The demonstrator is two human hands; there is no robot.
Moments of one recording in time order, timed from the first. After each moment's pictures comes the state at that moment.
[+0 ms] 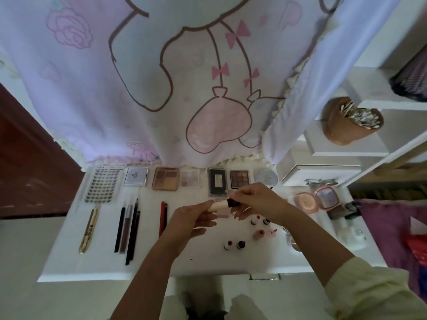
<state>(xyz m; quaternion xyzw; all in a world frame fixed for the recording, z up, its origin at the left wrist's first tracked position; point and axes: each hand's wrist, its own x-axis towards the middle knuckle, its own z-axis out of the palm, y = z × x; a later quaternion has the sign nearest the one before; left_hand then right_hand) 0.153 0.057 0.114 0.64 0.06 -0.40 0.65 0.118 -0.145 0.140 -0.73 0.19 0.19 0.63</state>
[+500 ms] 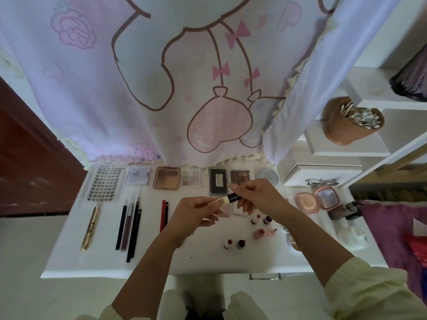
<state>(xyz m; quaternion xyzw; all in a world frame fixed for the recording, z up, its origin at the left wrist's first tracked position) 0.156 0.052 0.120 0.67 -0.07 -0.36 0.65 0.117 -0.145 0.140 -0.78 0.19 0.11 0.58</state>
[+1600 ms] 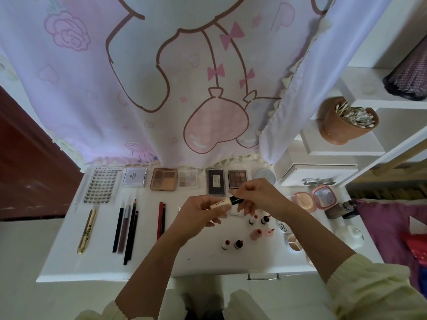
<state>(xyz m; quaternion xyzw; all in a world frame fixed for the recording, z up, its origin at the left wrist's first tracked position) 0.157 0.037 0.115 0.72 -0.14 -0.34 0.58 0.115 -0.156 0.146 -0.77 0.19 0.15 0.59</state>
